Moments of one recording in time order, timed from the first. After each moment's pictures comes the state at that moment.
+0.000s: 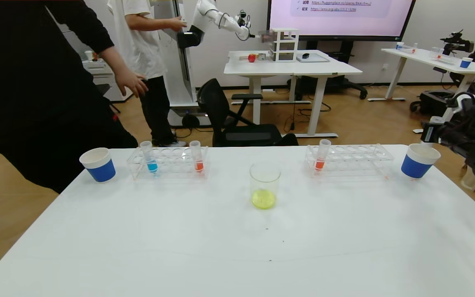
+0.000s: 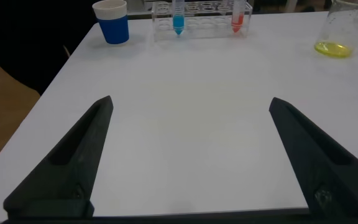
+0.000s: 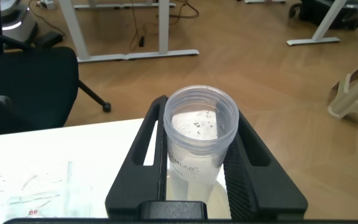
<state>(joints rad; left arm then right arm) 0.00 0.00 0.00 0.01 -0.02 0.03 -0.35 2.25 -1.40 -0.77 0.12 -0.03</state>
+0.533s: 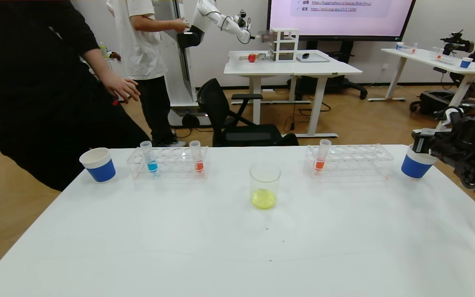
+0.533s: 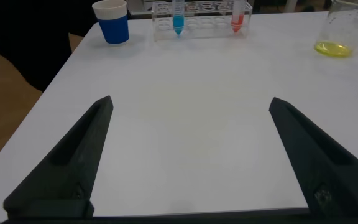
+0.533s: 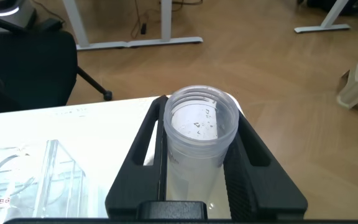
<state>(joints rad) 0.00 0.00 0.00 0.01 -0.02 0.03 -0.35 2.32 -1.38 -0.81 0.12 -0.02</state>
